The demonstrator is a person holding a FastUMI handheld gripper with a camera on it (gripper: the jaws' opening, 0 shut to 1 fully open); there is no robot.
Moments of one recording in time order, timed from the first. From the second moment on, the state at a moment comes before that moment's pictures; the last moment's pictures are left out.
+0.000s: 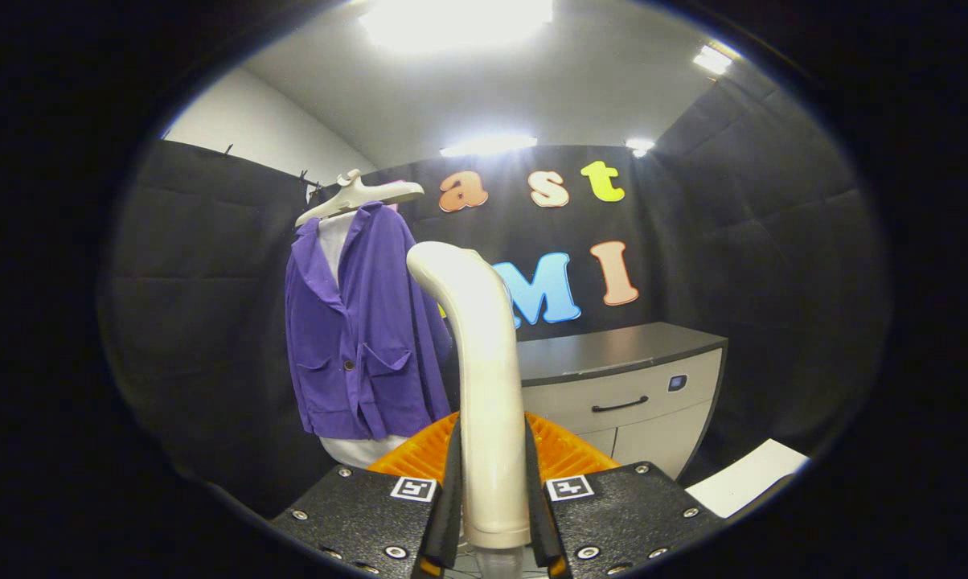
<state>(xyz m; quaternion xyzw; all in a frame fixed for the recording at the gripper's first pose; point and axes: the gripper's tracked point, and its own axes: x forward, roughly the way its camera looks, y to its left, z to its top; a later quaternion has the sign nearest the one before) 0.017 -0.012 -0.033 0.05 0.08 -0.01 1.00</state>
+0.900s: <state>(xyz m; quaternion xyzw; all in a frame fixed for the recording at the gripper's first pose) 0.008 -0.033 -0.034 0.05 0.09 -0.01 0.99</state>
